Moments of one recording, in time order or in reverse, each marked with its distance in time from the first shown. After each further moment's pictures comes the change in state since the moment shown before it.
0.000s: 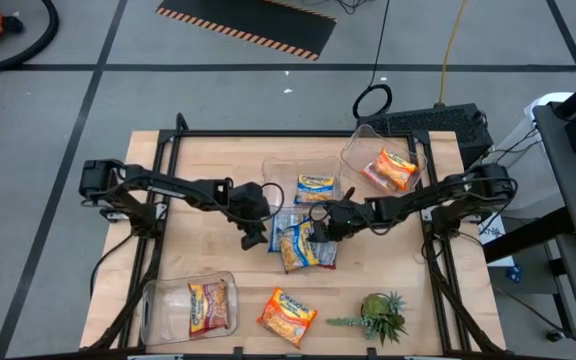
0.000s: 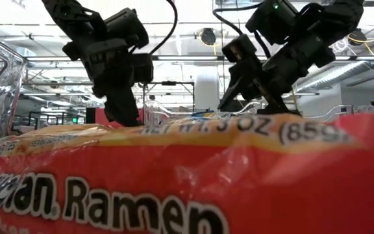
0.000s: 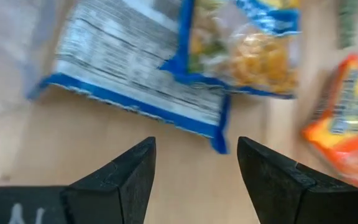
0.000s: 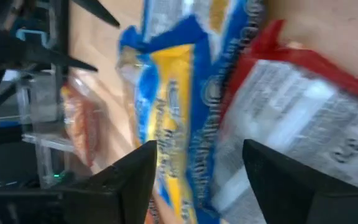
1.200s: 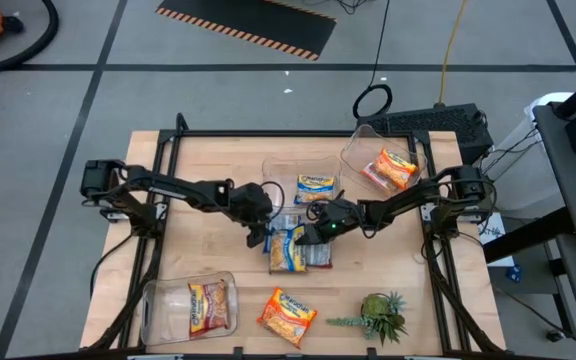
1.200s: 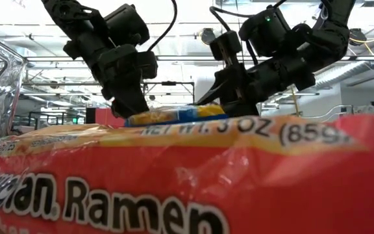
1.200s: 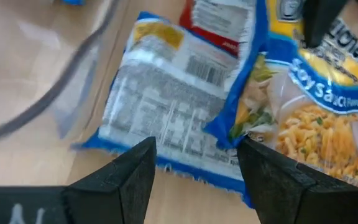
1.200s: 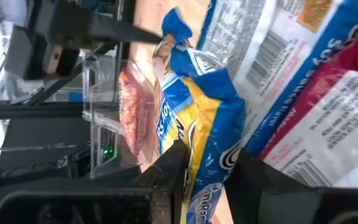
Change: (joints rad) left arm -0.007 -0.002 0.000 0.065 -0.151 0.007; right arm -0.027 0.208 -0.002 0.463 -0.140 -0.032
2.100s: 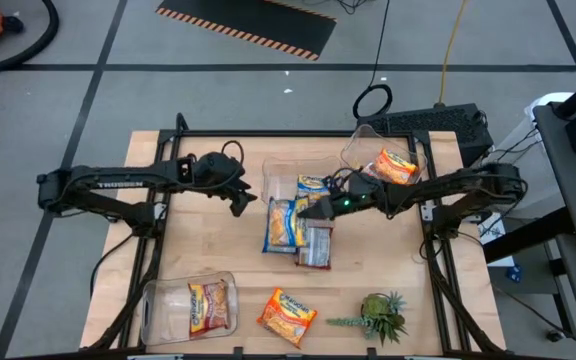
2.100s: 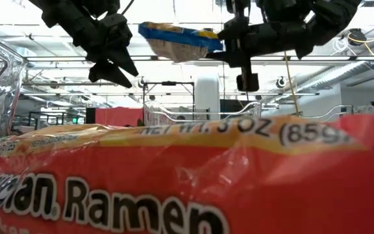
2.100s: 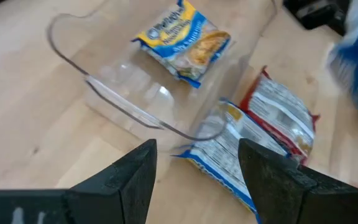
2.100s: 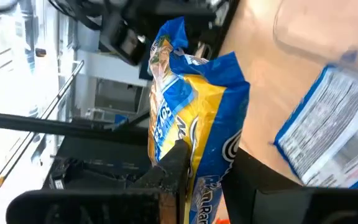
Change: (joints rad) left arm 0.158 -0.398 0.000 -0.253 -0.151 -0.127; right arm -0.126 -0.320 0.000 -0.077 -0.009 -0.061
